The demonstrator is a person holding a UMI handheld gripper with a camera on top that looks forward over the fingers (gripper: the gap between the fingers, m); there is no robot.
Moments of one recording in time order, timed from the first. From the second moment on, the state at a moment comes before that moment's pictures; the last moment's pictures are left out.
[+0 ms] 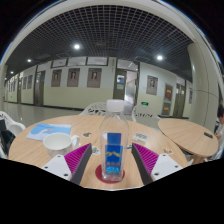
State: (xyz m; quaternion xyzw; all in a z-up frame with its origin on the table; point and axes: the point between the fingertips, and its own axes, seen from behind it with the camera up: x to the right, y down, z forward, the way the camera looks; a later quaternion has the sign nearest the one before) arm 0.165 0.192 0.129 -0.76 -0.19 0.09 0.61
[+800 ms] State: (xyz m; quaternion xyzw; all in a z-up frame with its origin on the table) arm 0.147 -0.060 0.107 -0.78 -0.21 0.18 0.56
